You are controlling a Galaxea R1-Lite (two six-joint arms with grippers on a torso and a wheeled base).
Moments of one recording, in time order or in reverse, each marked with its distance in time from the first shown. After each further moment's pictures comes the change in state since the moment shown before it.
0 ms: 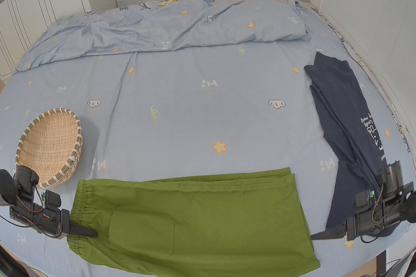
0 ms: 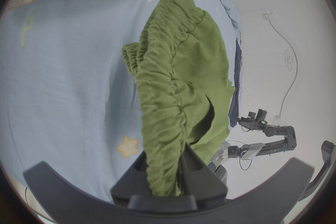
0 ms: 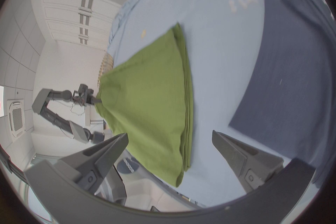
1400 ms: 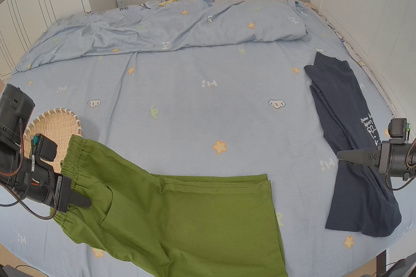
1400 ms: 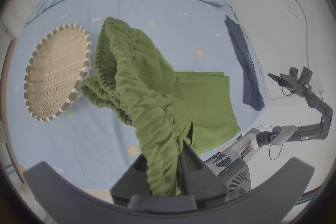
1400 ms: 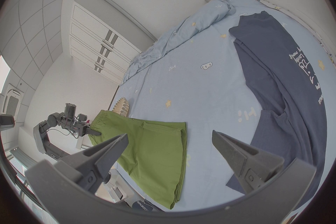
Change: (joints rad) left arm -0.603 -0.349 -0.533 0.477 0.595 -0.298; right arm -0.003 -0.323 -0.378 0.165 -0.101 0.196
